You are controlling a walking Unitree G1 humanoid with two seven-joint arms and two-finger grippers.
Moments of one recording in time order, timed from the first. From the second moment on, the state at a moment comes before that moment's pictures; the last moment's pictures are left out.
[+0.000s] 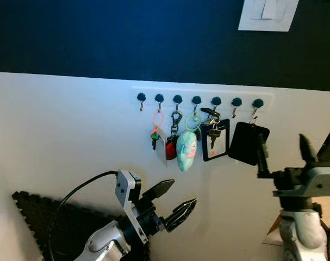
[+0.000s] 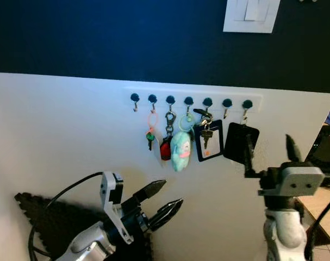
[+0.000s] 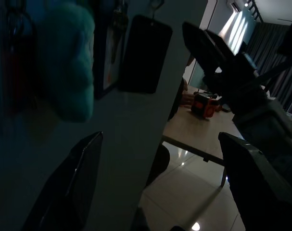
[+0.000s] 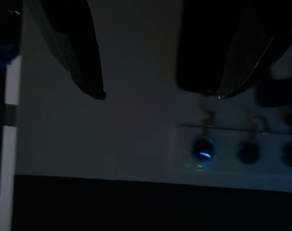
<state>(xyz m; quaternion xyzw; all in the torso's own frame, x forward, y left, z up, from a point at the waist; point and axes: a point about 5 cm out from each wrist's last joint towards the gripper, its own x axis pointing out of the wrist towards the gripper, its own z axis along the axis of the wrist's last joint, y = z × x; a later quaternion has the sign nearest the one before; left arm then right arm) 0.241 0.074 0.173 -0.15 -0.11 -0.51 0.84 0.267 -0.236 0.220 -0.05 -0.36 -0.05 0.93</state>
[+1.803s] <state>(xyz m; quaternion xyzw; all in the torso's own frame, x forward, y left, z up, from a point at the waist) 0.248 0.073 0.201 -0.14 -0.15 -0.49 0.84 0.291 -0.214 0.198 0.04 -0.24 0.15 0.96</state>
